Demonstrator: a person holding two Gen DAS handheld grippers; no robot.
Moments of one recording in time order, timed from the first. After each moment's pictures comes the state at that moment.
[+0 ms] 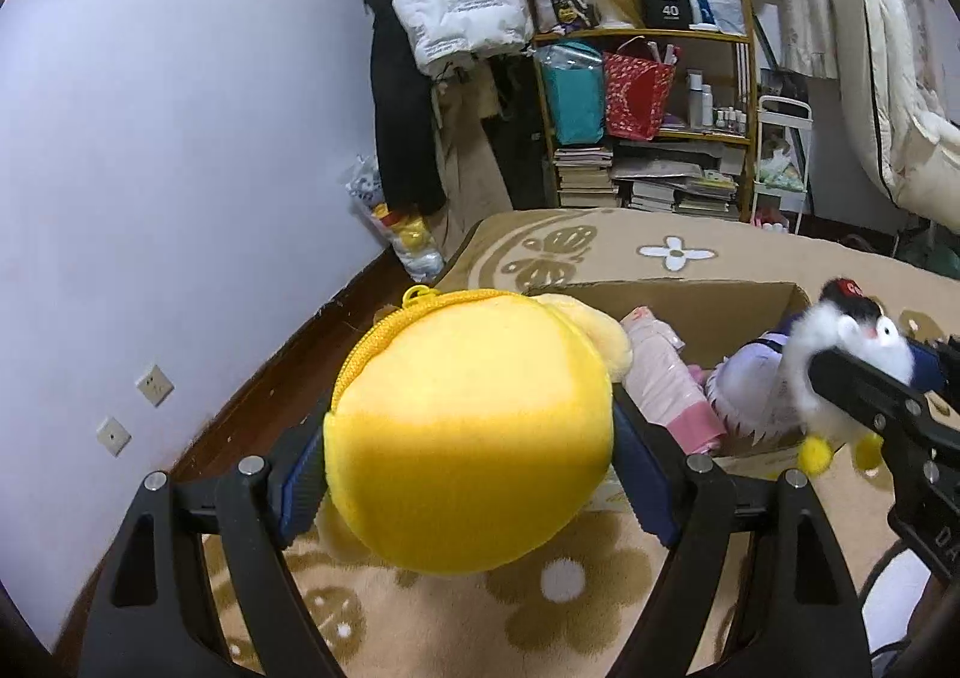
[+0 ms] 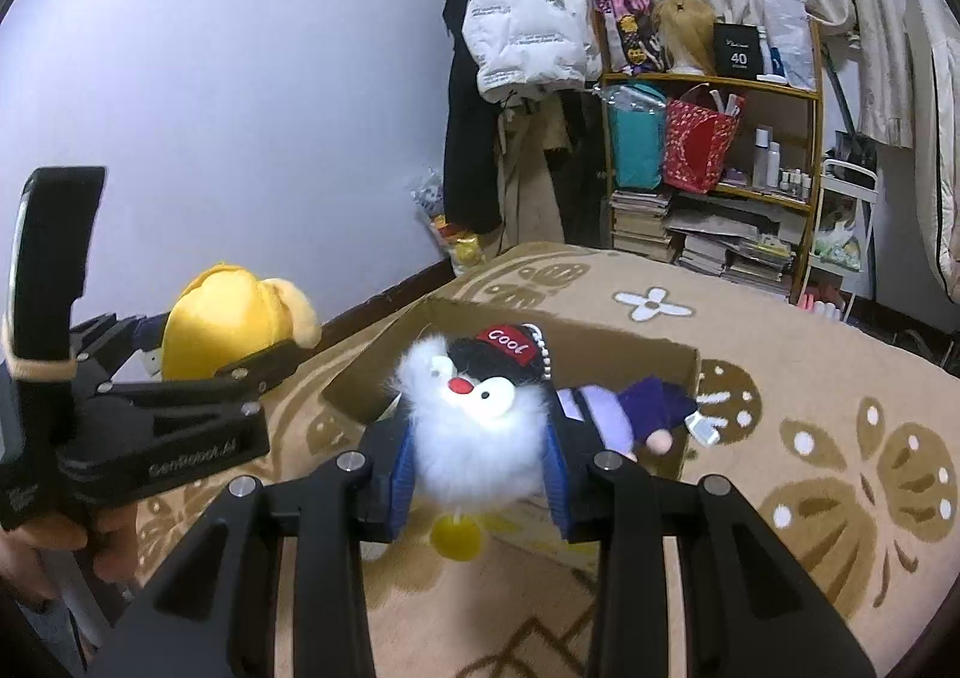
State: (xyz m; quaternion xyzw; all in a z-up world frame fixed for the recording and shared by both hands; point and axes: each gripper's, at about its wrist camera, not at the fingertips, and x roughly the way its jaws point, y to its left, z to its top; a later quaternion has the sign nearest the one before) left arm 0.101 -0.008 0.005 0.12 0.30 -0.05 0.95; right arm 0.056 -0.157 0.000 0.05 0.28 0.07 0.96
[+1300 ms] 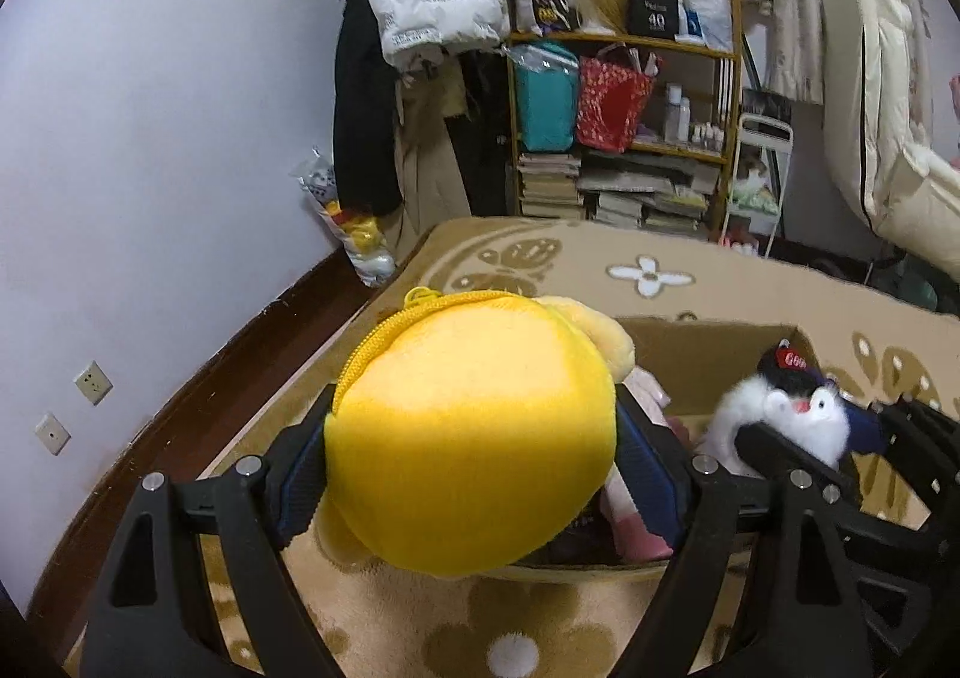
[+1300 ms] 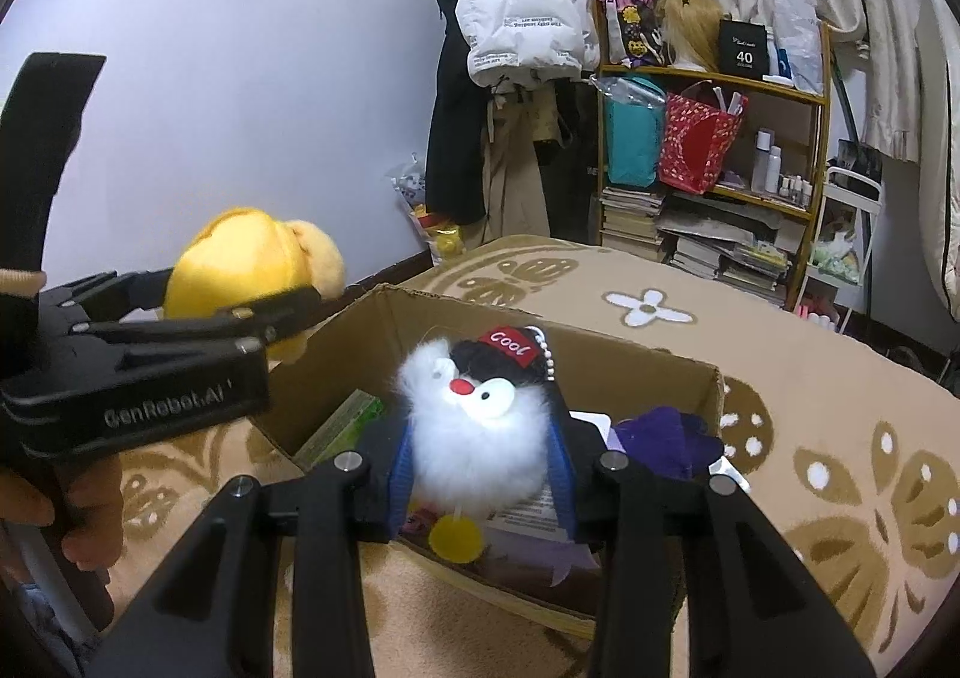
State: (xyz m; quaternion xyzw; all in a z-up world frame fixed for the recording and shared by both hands) left arm 0.161 -0.025 -0.021 0.08 0.31 -0.09 0.94; right arm 0.110 -0.157 -0.038 0.02 0.29 0.06 0.96
